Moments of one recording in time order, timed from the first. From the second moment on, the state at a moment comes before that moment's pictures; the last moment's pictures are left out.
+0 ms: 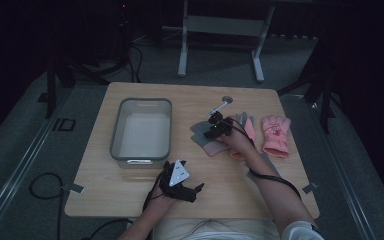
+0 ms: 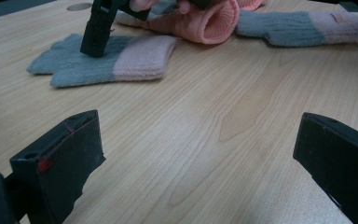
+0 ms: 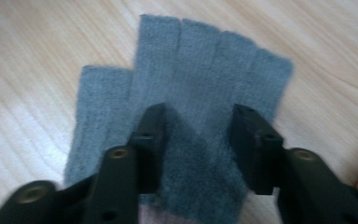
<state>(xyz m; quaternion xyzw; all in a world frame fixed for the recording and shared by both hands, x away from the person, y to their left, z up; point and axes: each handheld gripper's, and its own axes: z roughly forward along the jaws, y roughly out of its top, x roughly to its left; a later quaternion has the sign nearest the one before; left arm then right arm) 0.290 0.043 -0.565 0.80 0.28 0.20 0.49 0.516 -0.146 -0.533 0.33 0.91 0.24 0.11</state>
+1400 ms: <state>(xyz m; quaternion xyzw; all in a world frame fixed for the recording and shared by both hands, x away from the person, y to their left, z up) 0.289 0.045 -0.565 0.79 0.28 0.21 0.50 0.354 -0.160 -0.535 0.51 0.78 0.33 0.13</state>
